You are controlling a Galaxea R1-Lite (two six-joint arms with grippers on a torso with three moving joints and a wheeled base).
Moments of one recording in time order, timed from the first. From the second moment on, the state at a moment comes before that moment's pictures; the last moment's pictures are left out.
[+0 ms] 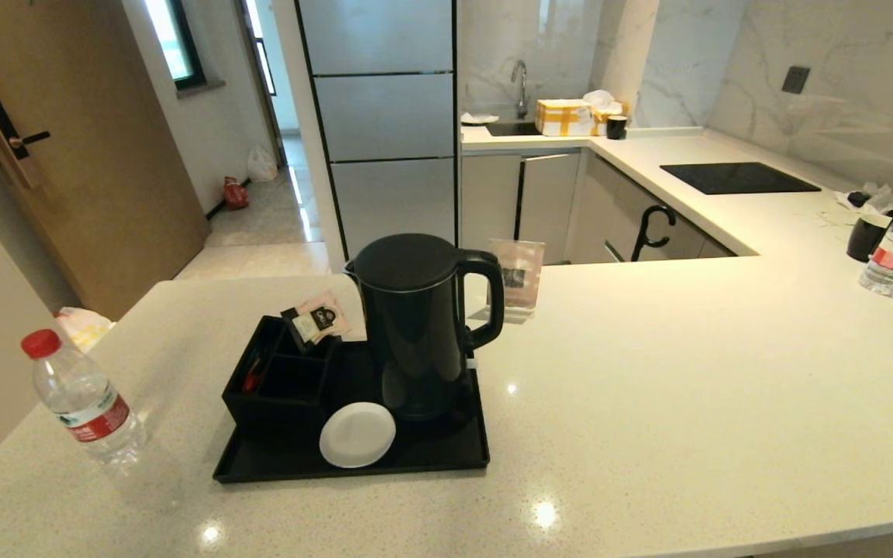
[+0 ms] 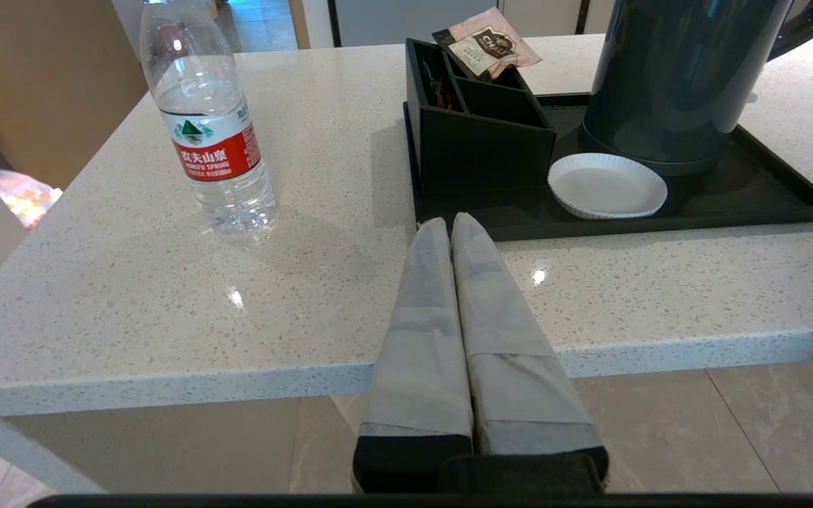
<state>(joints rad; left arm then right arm) 0.01 0.00 0.00 -0.01 -0.02 0.03 0.01 0.12 -0.83 0.88 -0.53 0.14</state>
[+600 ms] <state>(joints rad) 0.01 0.00 0.00 -0.01 -0.02 0.03 0.00 0.00 -0.17 0.14 -0.16 0.03</state>
